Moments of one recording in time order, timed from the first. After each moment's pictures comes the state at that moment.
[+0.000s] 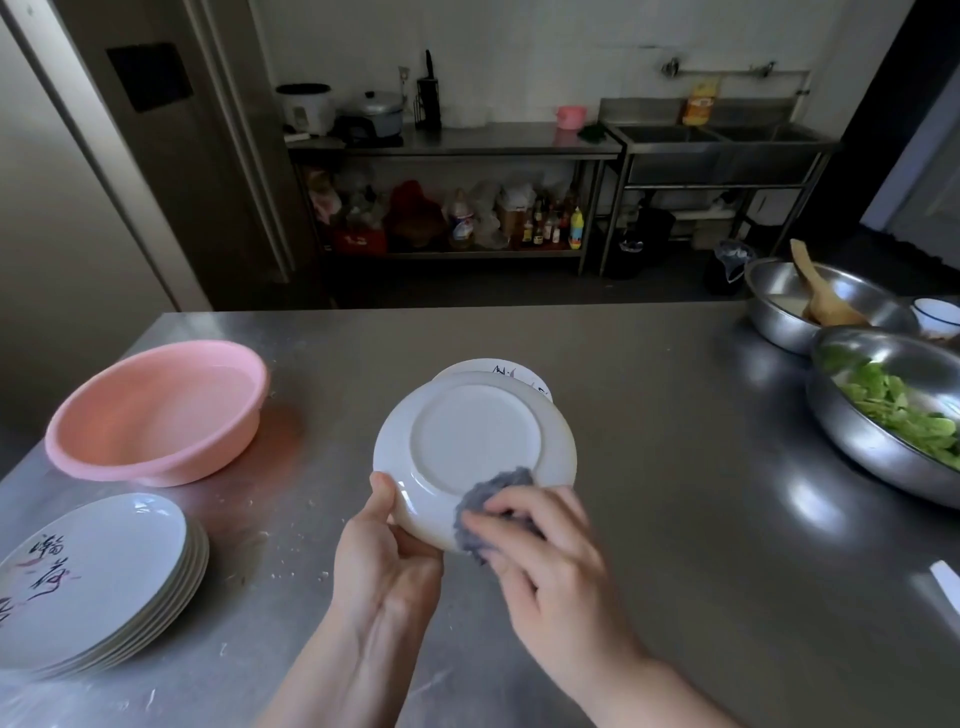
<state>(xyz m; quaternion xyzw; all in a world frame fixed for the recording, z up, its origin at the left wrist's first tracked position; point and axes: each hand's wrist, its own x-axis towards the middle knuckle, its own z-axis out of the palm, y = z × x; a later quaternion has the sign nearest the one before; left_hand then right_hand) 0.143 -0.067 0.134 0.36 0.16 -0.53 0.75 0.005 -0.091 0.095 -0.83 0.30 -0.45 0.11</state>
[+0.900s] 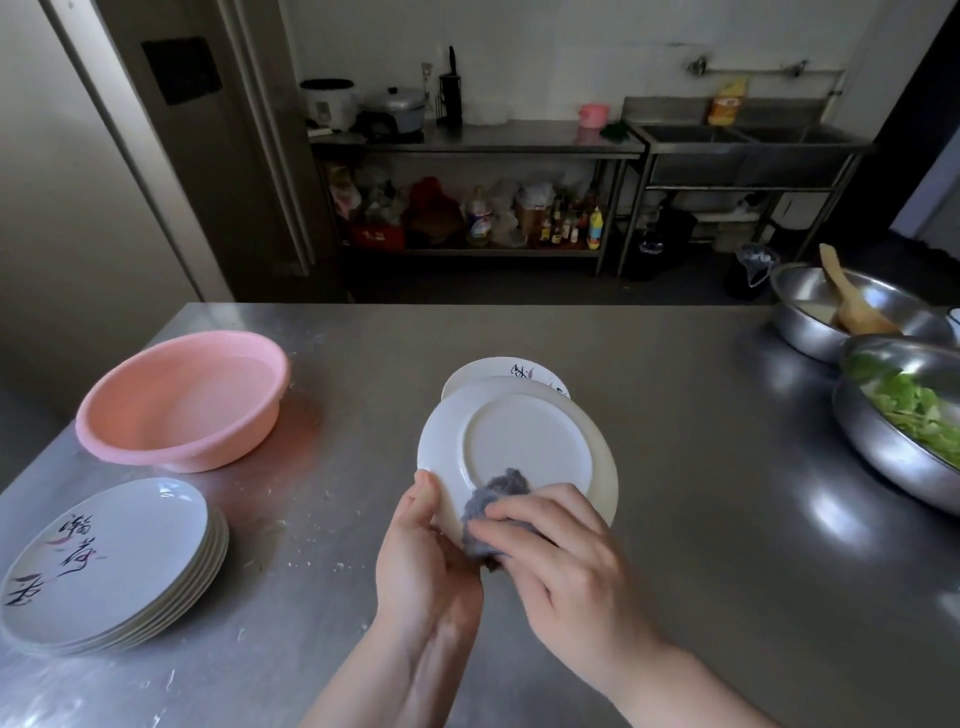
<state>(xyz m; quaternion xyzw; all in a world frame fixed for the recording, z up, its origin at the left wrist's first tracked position) 0.124 -0.059 0.128 0.37 0.07 -0.53 0.76 0.004 -0.098 0.100 -0.87 0.22 -0.43 0.07</state>
